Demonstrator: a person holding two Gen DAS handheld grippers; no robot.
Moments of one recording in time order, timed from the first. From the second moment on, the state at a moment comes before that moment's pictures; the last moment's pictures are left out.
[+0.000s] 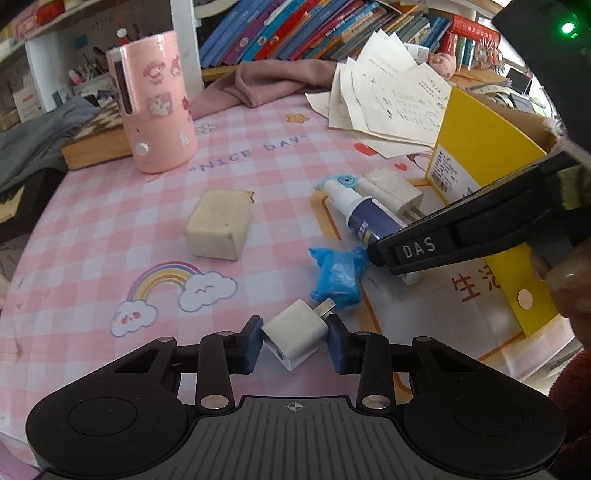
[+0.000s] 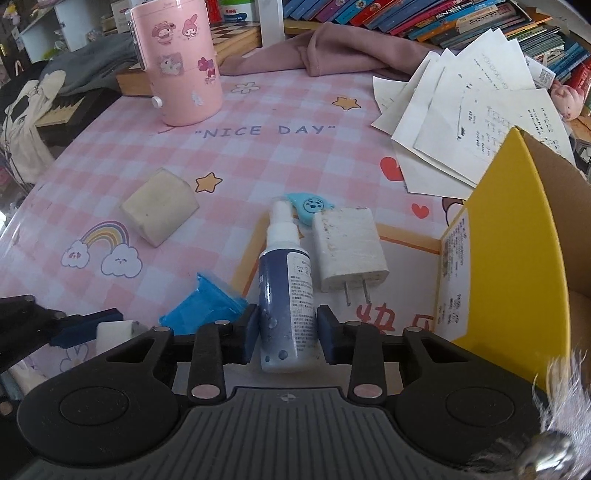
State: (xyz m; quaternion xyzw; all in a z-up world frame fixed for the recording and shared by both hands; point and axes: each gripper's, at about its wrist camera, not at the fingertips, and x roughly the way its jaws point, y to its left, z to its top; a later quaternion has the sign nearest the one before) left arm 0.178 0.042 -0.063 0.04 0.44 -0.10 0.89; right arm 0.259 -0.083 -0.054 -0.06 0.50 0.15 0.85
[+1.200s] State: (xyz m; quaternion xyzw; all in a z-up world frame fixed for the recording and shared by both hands) left arm 0.131 0.084 0.035 -0.04 0.34 -0.09 0.94; right arm 0.179 -0.113 0.038 0.02 0.39 0.19 0.90
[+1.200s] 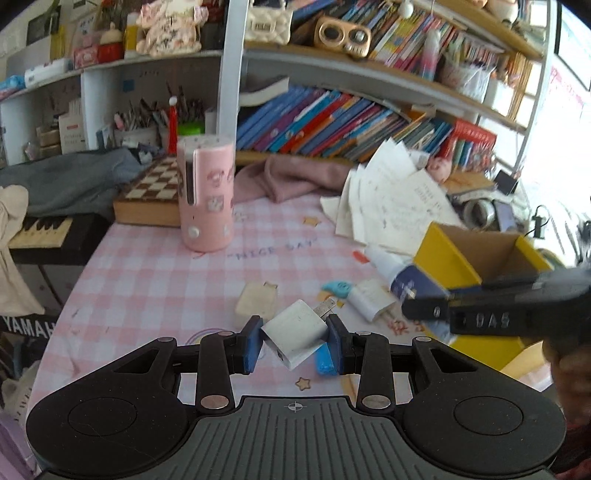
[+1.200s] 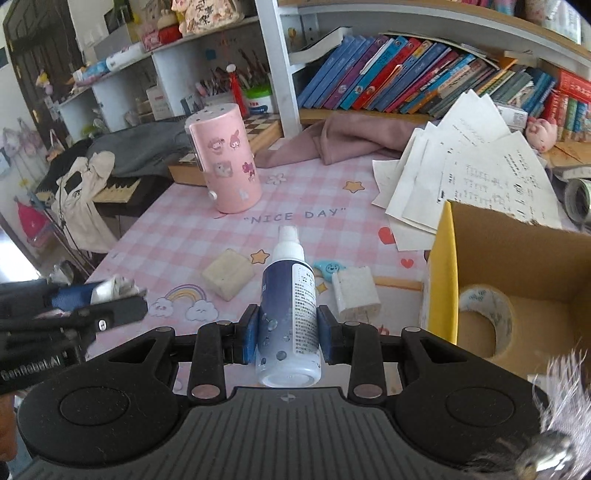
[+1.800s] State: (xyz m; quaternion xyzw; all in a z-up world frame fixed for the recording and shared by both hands) left arm 0.061 0.097 0.045 -0.07 0.33 -0.12 0.93; right arm 0.091 -0.100 0.054 0.02 0.38 0.19 0.90
